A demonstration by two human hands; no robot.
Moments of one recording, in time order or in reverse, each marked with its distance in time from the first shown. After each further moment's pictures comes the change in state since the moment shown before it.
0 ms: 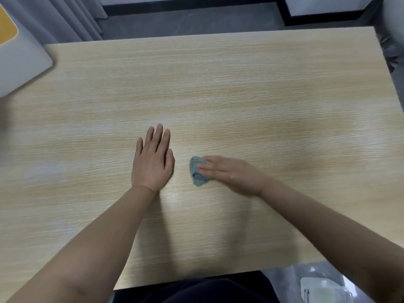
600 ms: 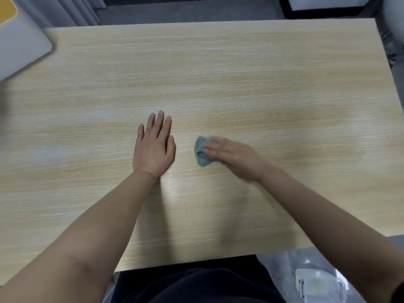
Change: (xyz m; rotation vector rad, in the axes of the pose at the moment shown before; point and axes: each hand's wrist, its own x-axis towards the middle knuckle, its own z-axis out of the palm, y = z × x) left_hand -0.002 0.001 -0.001 -0.030 0.028 0.010; right_hand -0.004 0.003 0.004 -0.060 0.099 0.132
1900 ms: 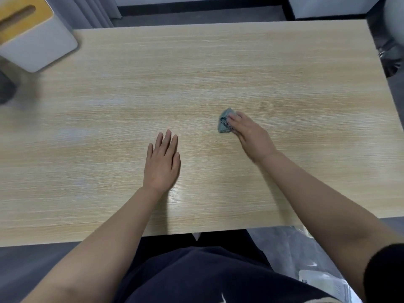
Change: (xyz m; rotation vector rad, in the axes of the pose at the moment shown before) left_hand -0.089 0.011 0.011 -0.044 -0.059 -0.021; right_hand -0.018 0.000 -0.017 0.006 0.132 0.461
